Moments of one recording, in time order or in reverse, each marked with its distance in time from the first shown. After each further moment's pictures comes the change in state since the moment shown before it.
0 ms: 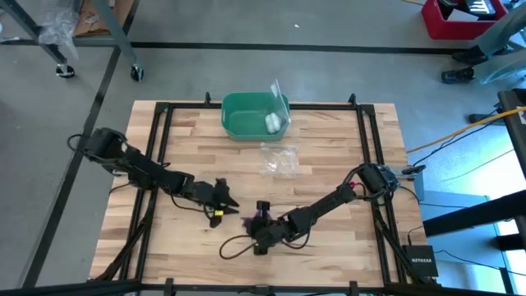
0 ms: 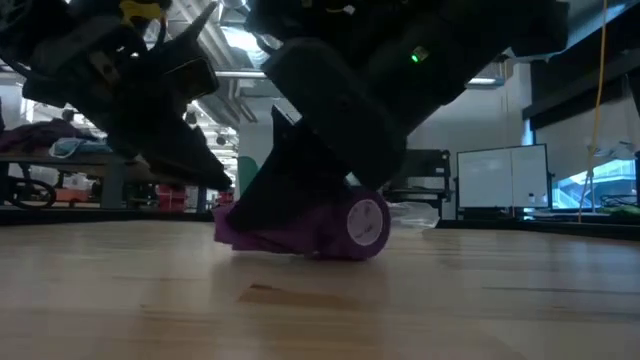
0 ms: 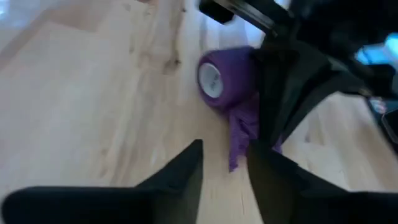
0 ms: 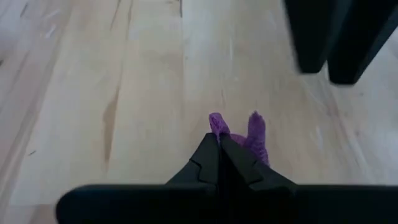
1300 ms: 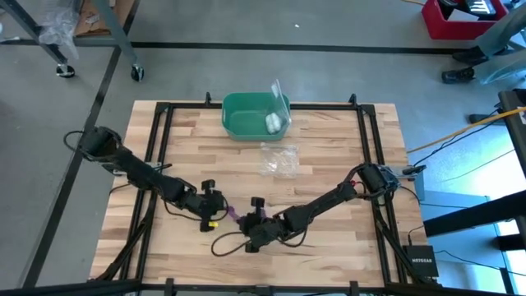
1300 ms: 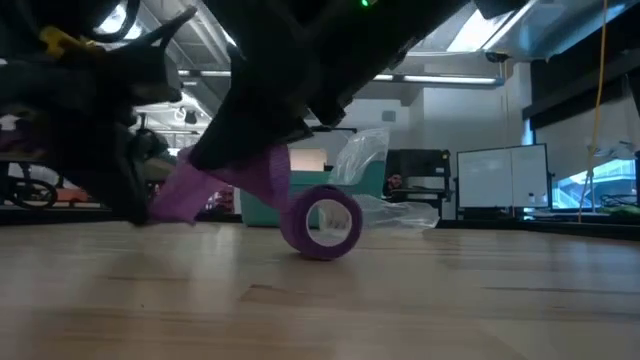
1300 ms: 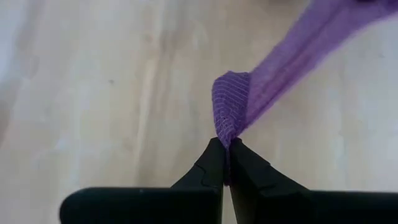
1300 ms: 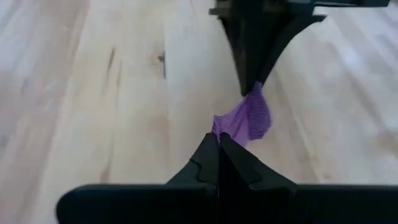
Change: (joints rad) left arm -0.133 -0.049 0.171 -0.758 -0.199 -0.029; right arm -0.004 0.000 0.117 -0.050 0.029 0.009
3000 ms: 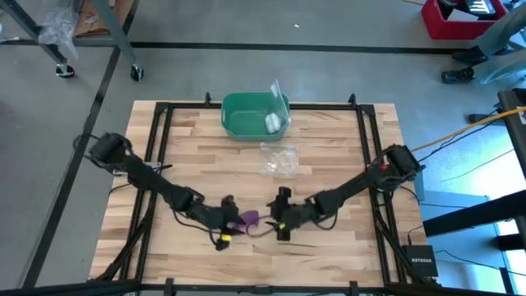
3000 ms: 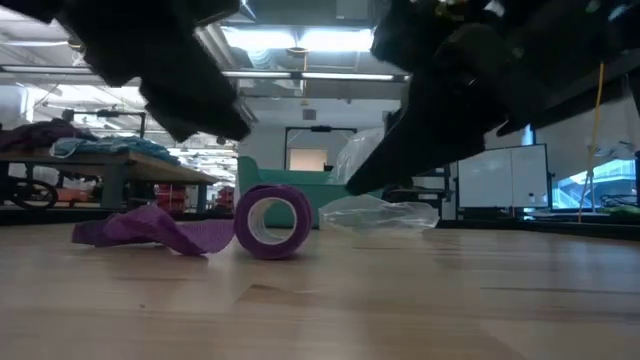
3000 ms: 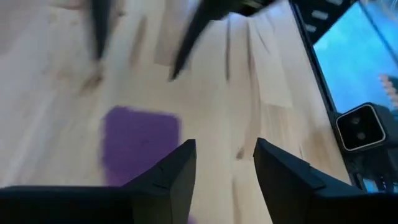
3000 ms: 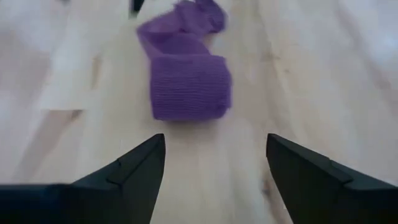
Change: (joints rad) left arm -0.062 0.143 0.192 0.382 0.046 -0.054; right arm -0.037 -0.343 -0.565 0.226 -0.131 0.018
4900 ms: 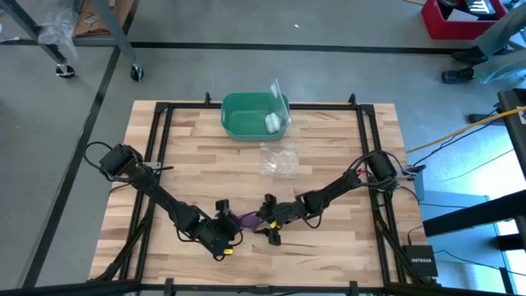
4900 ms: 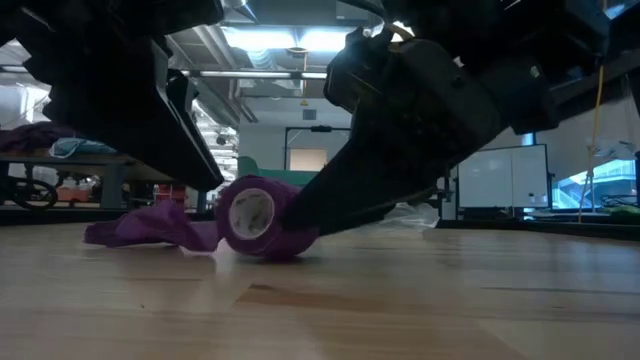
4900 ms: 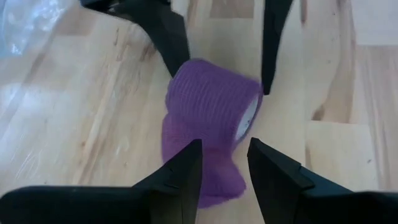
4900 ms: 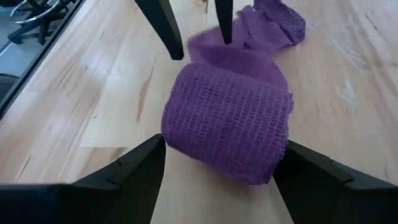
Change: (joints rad) left arm -0.122 0.156 0.195 -0.401 -0.347 -0.050; right arm -0.075 0.212 0.037 0.342 -0.278 0.043
